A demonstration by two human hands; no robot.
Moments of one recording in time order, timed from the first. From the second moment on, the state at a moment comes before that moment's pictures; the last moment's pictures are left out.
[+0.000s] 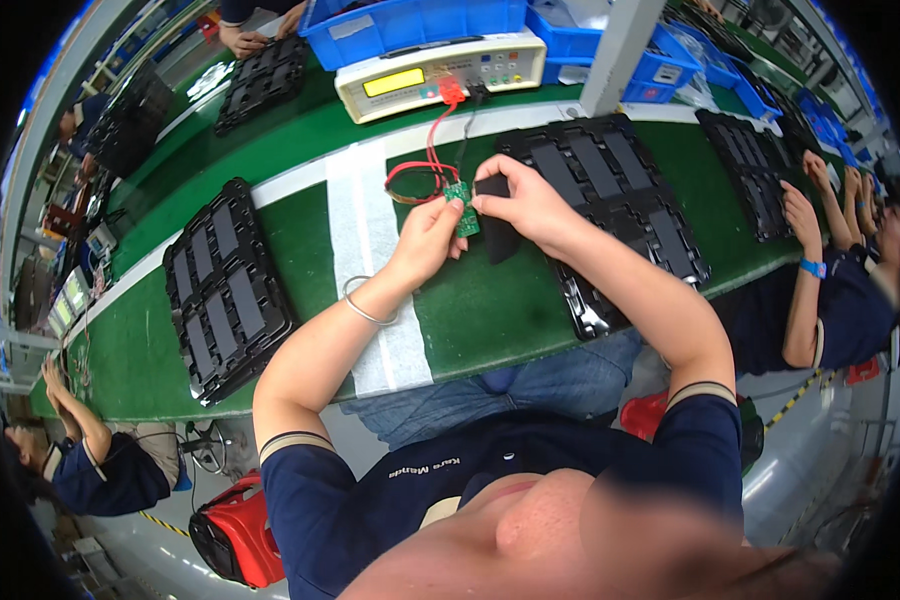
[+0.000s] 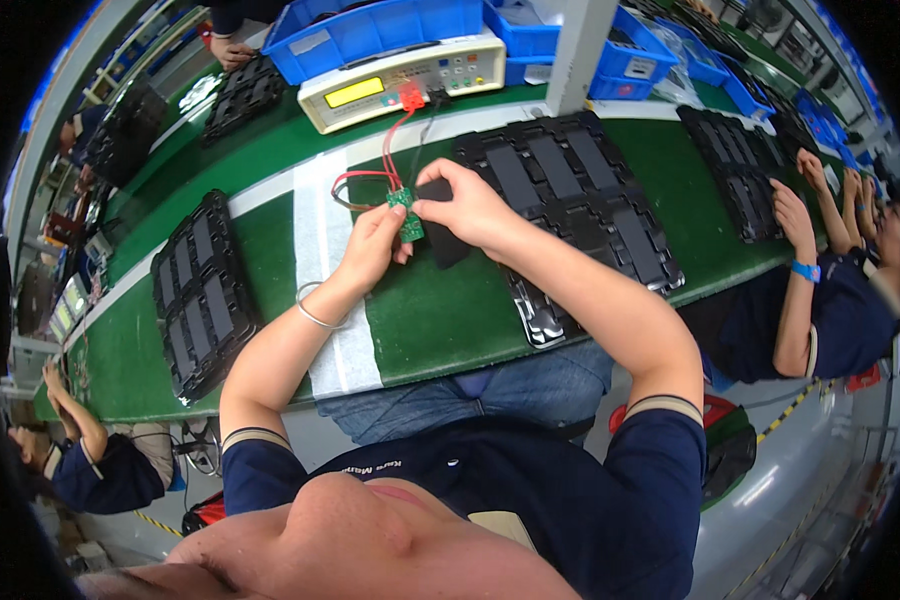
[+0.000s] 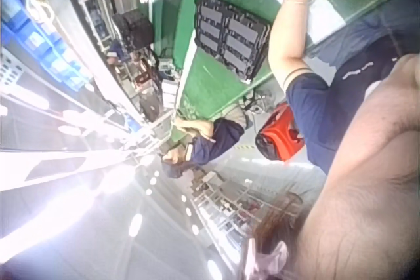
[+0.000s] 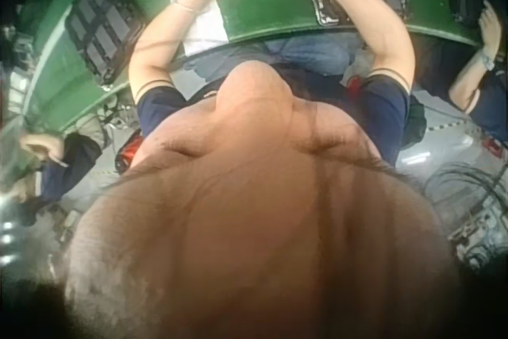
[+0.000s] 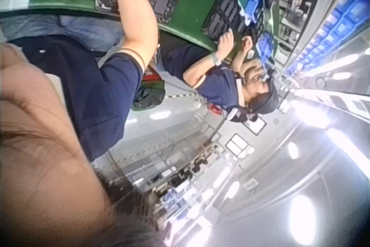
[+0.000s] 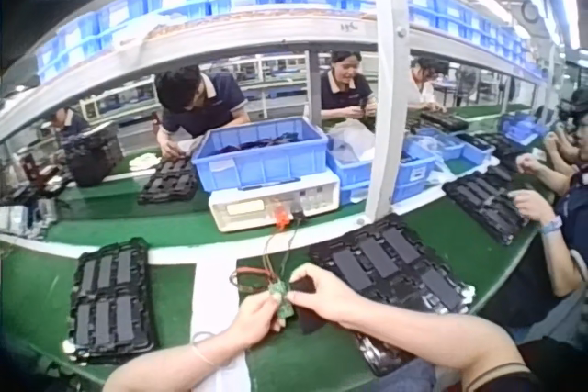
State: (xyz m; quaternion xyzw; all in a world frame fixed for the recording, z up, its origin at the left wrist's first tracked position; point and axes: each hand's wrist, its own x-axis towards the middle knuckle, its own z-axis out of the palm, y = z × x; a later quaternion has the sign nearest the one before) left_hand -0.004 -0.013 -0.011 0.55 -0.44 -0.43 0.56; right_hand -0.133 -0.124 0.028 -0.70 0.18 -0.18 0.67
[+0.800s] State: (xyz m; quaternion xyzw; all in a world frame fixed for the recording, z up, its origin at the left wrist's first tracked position) left_hand -0.010 -0.011 -0.009 0.61 -0.48 -0.39 0.50; right_hand -0.297 -0.174 0.047 -0.92 0.21 -0.24 0.22
